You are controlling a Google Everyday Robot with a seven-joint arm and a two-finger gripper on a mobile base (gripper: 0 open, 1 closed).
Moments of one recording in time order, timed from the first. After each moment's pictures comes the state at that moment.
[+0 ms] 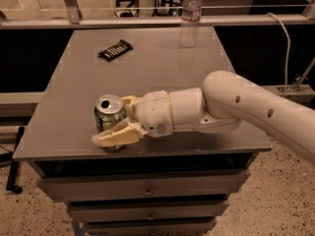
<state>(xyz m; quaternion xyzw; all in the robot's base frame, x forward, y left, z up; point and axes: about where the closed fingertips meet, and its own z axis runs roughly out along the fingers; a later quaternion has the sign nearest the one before) 0.449 0.102 0.868 -0.55 0.55 0.44 0.45</state>
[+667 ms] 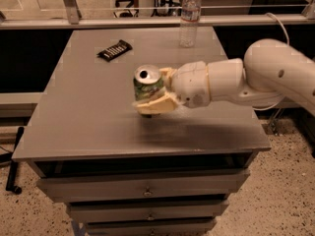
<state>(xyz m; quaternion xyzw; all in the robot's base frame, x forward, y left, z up) 0.505 0.022 0.902 -0.56 0.58 0.34 0.49</state>
